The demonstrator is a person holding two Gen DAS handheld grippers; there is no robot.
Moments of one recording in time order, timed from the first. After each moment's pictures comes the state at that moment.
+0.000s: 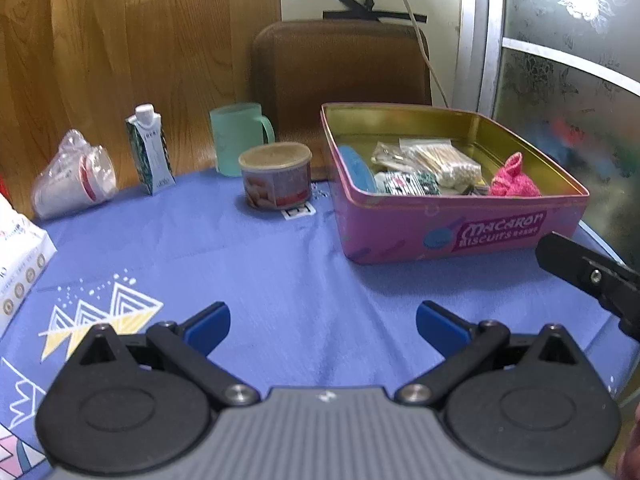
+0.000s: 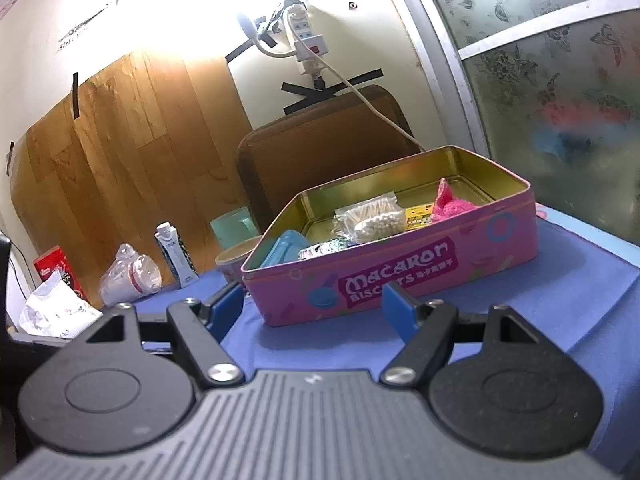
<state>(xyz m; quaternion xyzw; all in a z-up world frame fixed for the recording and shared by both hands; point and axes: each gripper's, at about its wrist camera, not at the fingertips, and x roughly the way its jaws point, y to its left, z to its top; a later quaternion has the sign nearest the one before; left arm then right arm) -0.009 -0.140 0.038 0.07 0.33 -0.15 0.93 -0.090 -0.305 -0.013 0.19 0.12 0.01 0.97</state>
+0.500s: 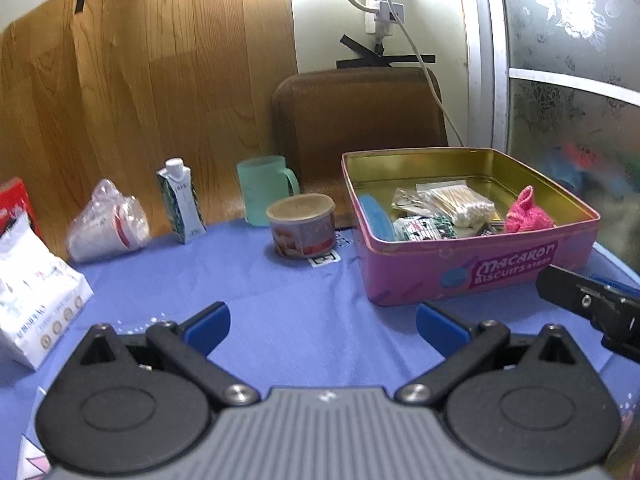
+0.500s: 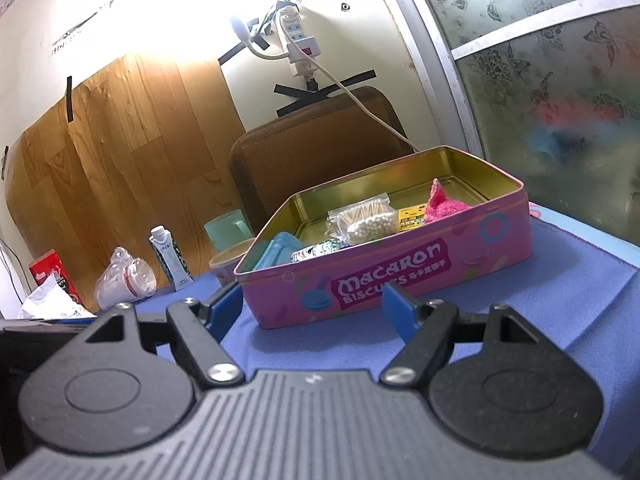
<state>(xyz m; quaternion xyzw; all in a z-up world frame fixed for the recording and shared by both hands) -0.025 -0.143 0.054 0.10 0.26 -0.11 0.95 -0.091 -0.305 -0.013 0.19 0.12 0.00 0.97</state>
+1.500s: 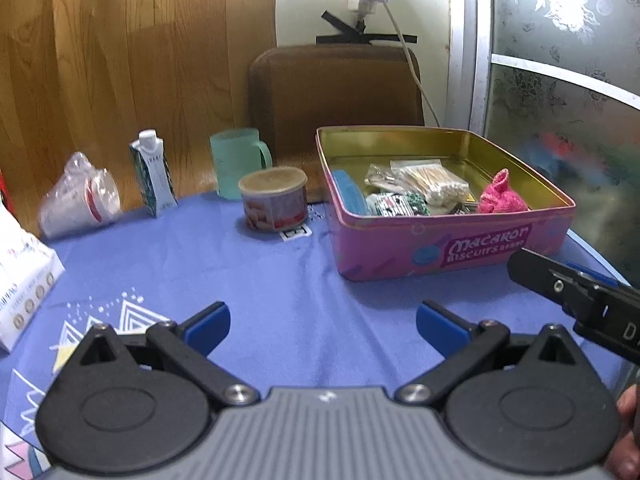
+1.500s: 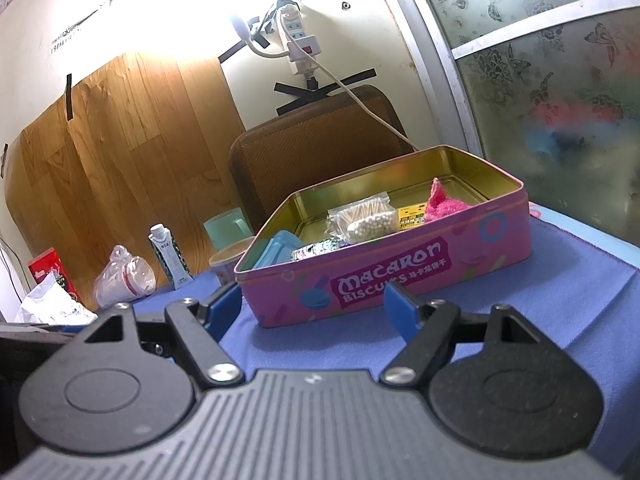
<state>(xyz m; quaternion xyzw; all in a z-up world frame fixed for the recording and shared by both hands) -0.021 -0.139 0.049 0.07 0.31 -0.16 0.94 -0.089 -0.306 -0.013 0.19 0.12 0.00 0.97</state>
